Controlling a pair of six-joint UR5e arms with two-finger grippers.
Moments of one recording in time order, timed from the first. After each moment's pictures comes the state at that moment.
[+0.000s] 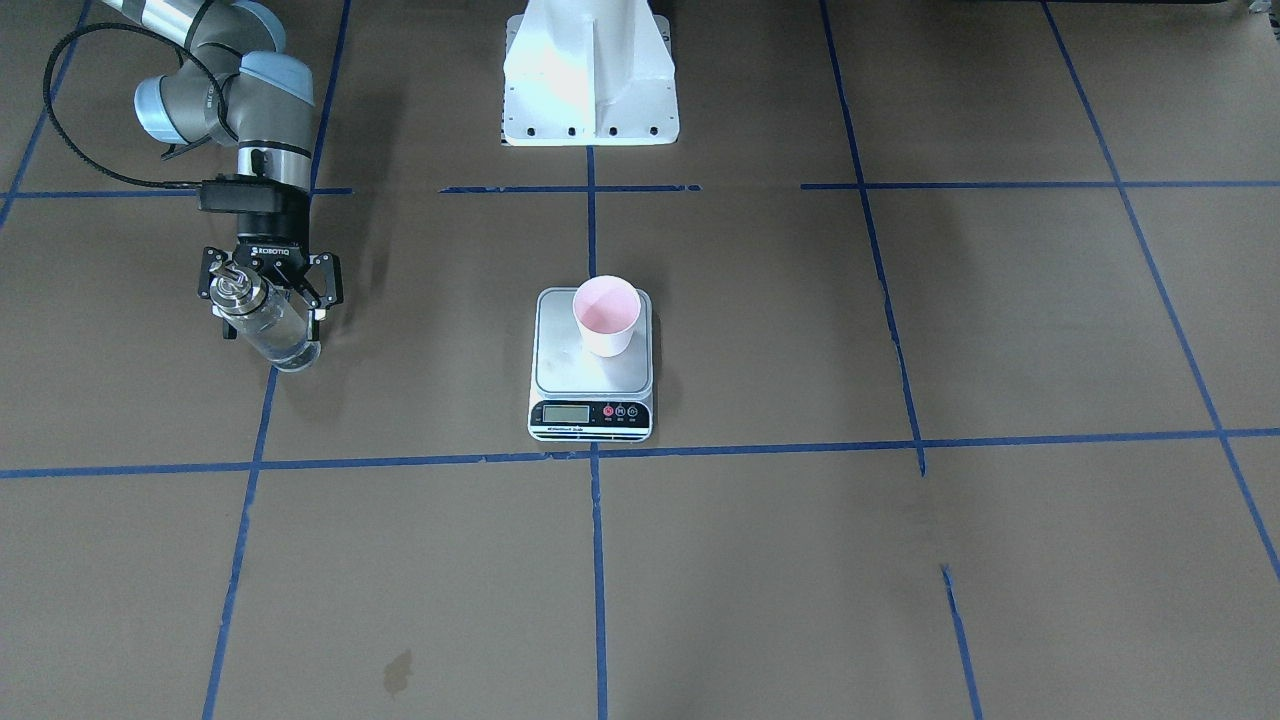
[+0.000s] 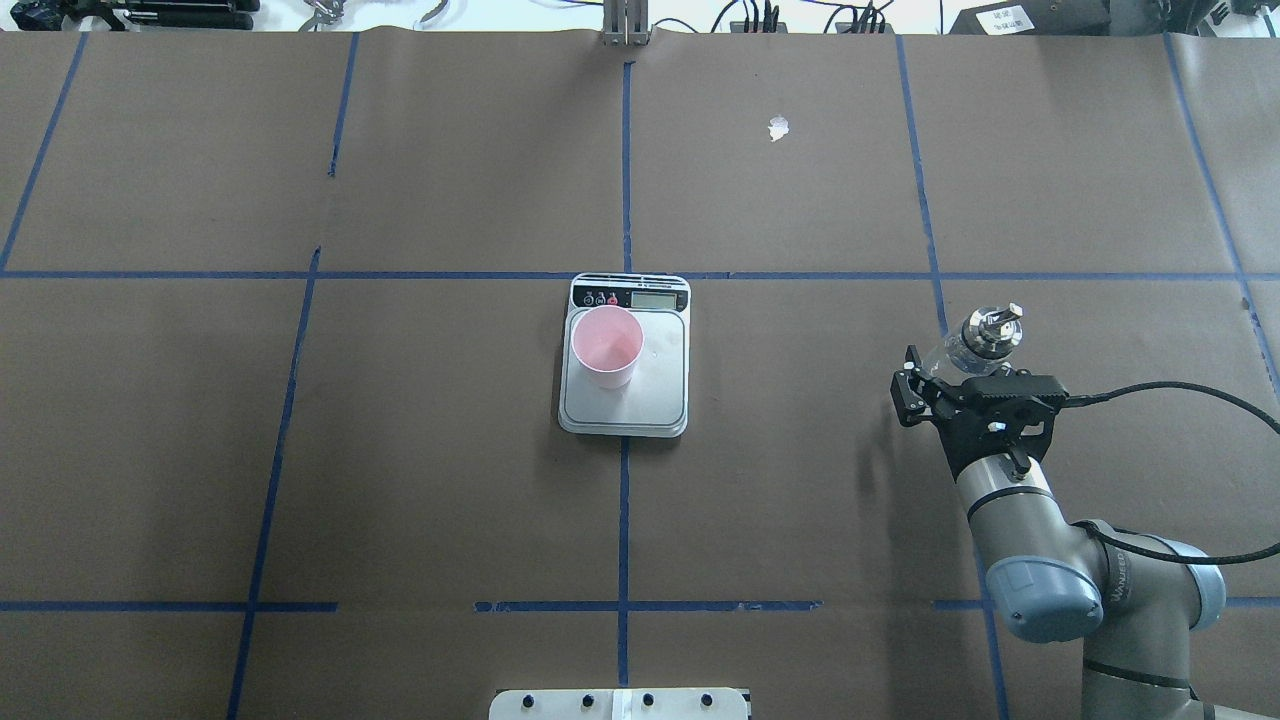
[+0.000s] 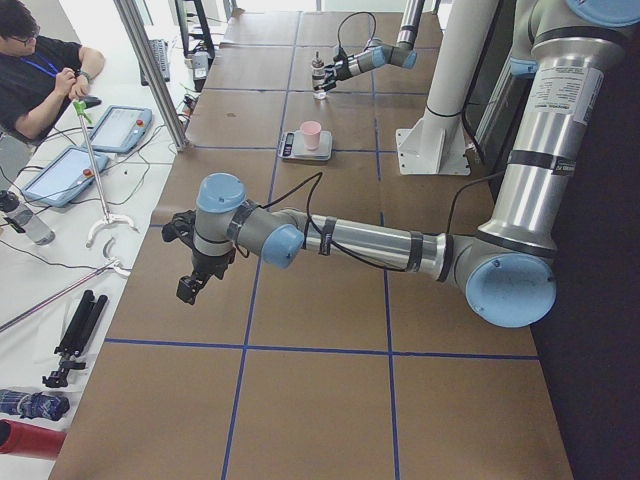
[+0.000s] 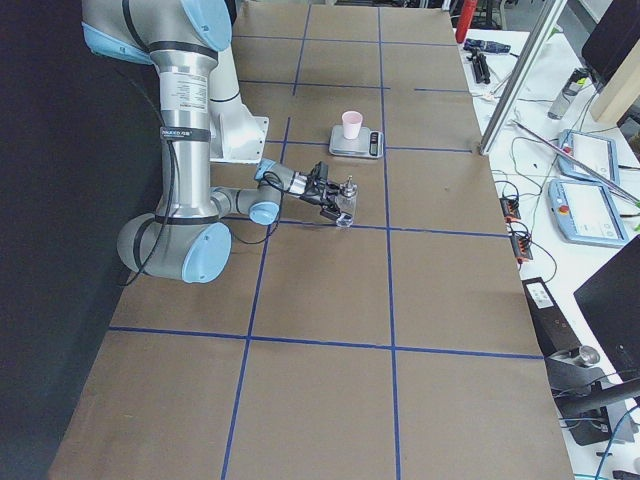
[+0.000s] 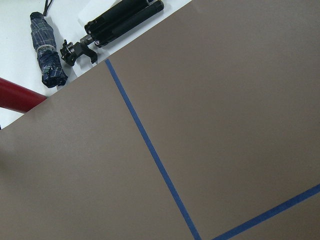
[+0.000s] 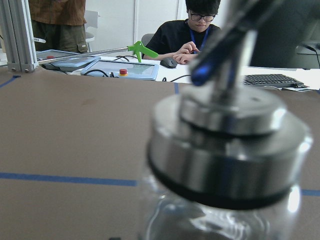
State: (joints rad) left arm -1.47 -1.78 -1.51 -1.91 -2.14 0.14; right arm 0.24 -1.57 1.72 -0.81 0.62 1.31
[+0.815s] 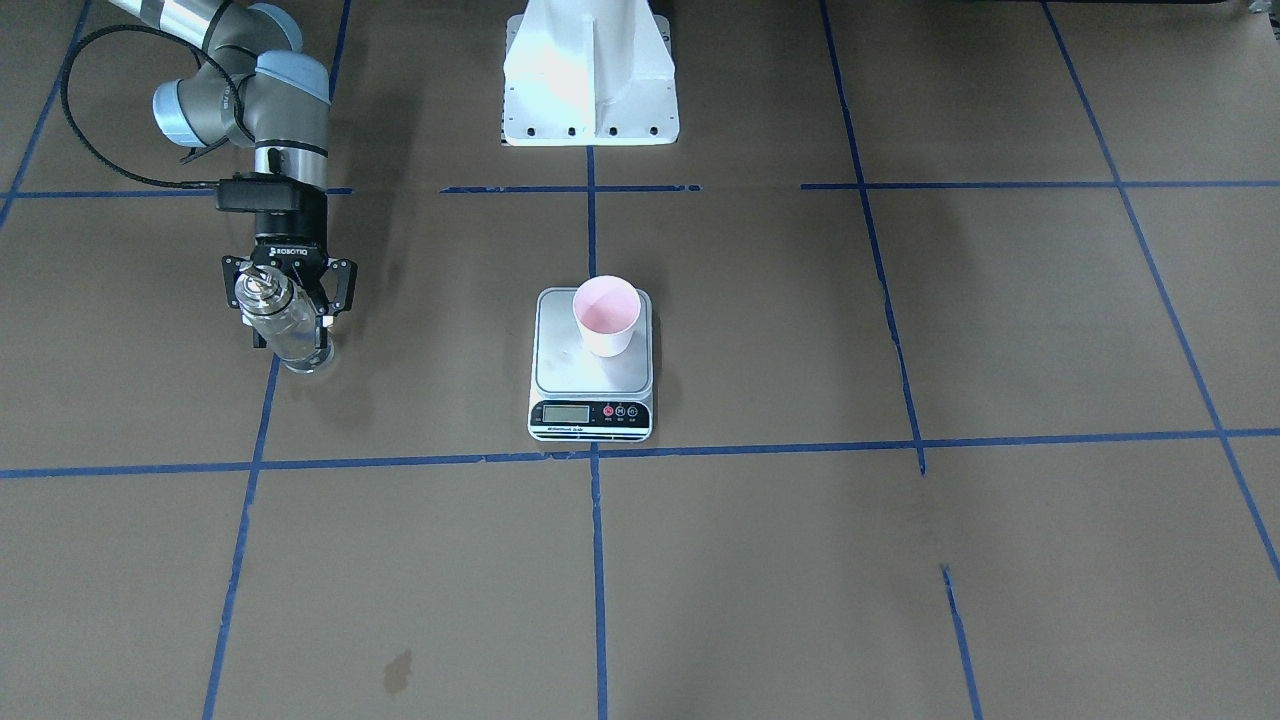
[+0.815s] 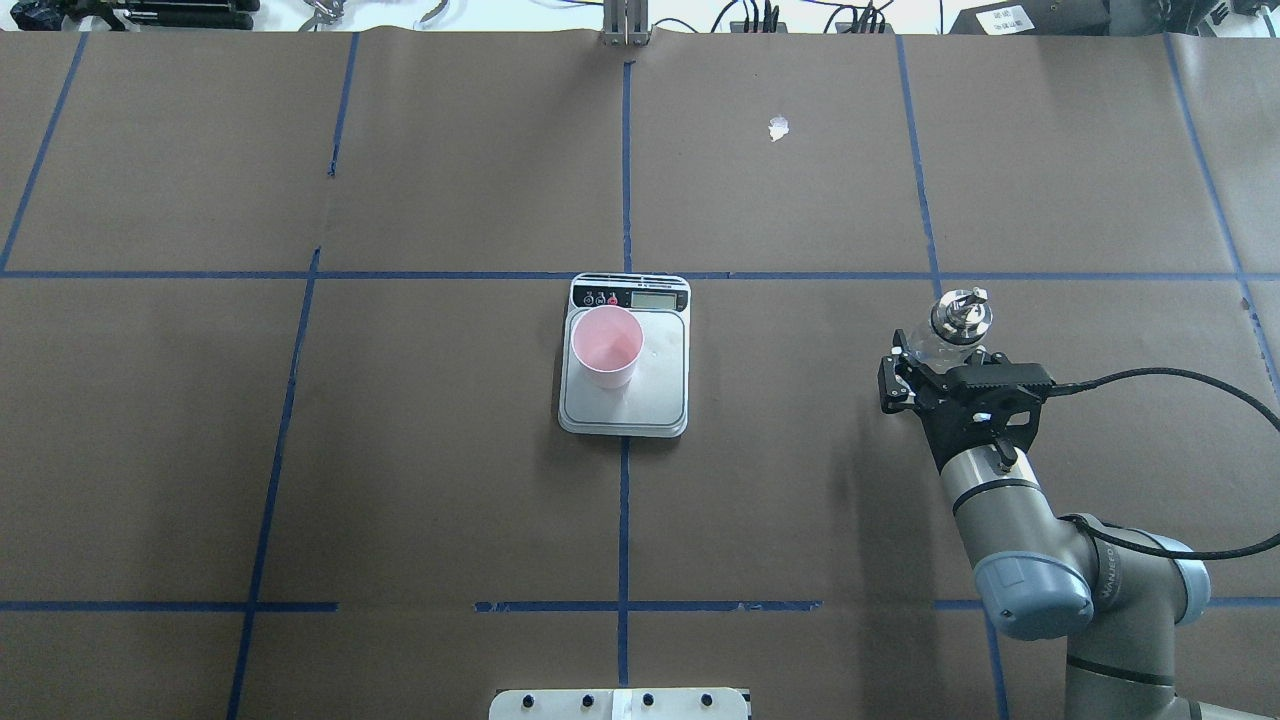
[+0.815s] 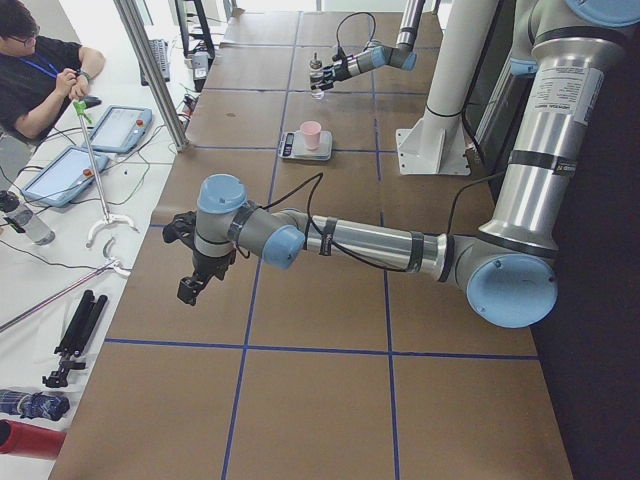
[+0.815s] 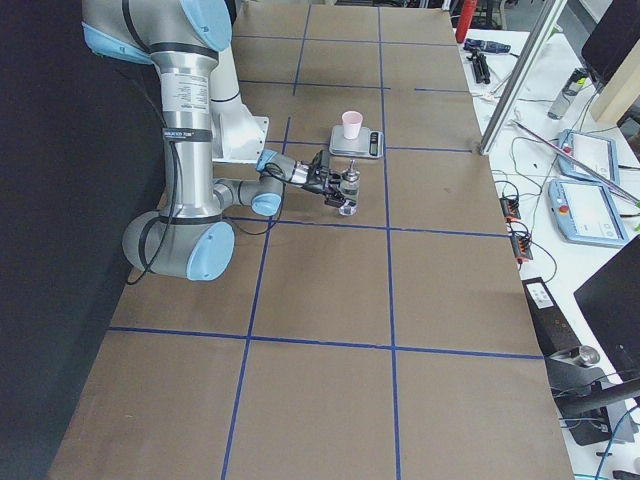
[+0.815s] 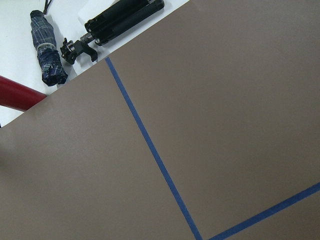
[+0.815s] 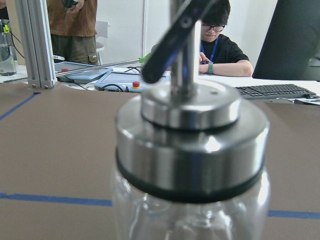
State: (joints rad) left arm -1.47 -1.77 -1.51 -1.91 -2.14 0.14; right arm 0.24 -1.55 1.77 -0.82 0.61 1.24
